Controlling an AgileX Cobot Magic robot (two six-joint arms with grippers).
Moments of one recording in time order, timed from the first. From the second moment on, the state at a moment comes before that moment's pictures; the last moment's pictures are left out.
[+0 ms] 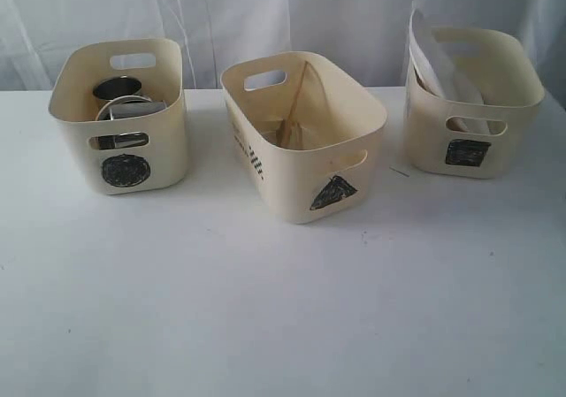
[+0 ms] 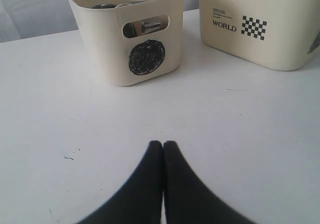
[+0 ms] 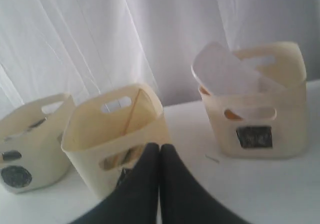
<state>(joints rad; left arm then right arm) -0.35 0.01 0.02 0.11 0.29 -0.08 0.01 0.44 -0.15 -0.55 -0.19 0.89</state>
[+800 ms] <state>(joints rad) -0.35 0.01 0.02 0.11 0.29 -0.08 0.04 0.01 -0.01 -0.53 0.18 0.90</state>
